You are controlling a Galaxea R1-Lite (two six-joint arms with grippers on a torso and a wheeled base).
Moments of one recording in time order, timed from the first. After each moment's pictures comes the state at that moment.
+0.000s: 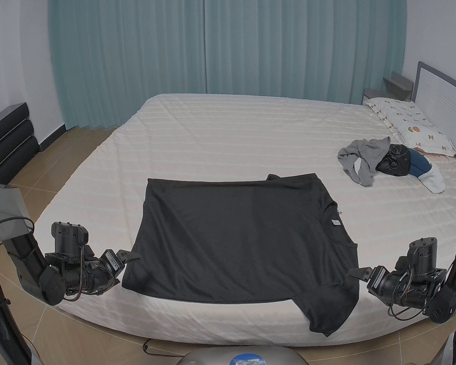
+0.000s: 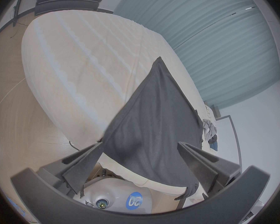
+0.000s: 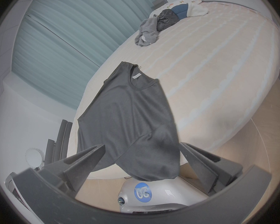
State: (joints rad) left arm -0.07 2.05 -0.38 -0.93 -0.26 -0.84; right arm 0.19 1.96 -0.06 -1.23 0.08 0.81
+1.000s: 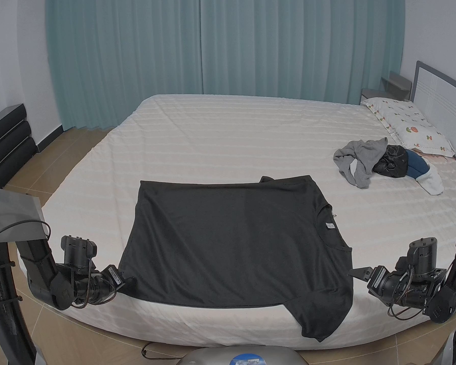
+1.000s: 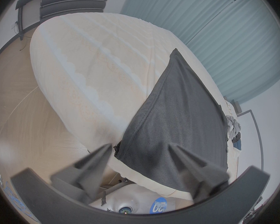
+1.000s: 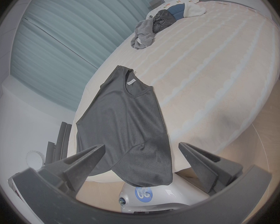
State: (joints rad) left arm -0.06 2.18 -0.37 -0.95 -0.10 -0.75; right arm 0.19 1.96 -0.06 -1.23 0.09 0.83
